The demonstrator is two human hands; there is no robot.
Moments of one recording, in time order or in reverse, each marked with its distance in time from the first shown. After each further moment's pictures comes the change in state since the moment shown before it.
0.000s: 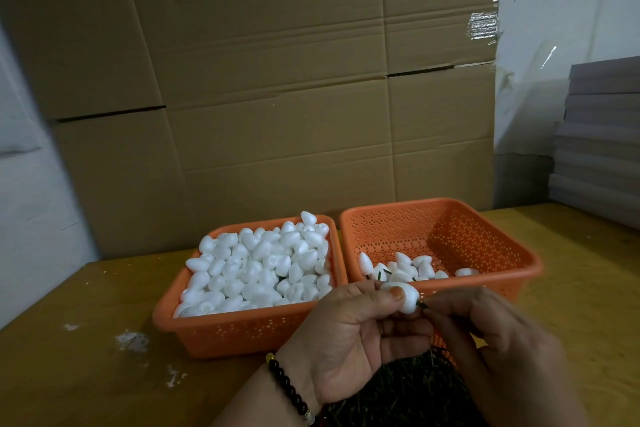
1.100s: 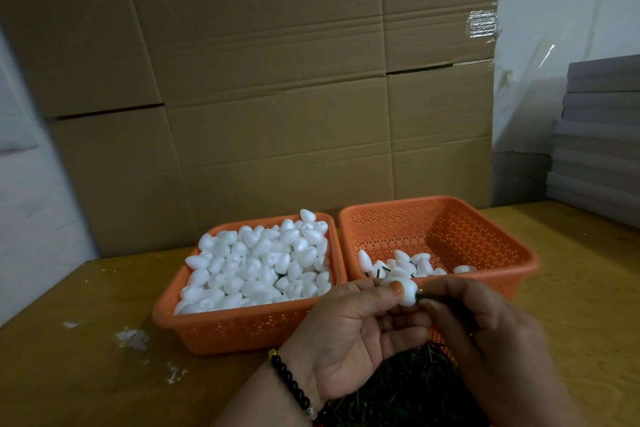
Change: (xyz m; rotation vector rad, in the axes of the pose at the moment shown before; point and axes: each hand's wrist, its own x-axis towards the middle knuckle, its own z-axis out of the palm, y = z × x) left_hand 0.000 -0.001 0.005 -0.094 0.050 -0.030; right_hand -0.003 0.008 0.006 0.050 -0.055 0.130
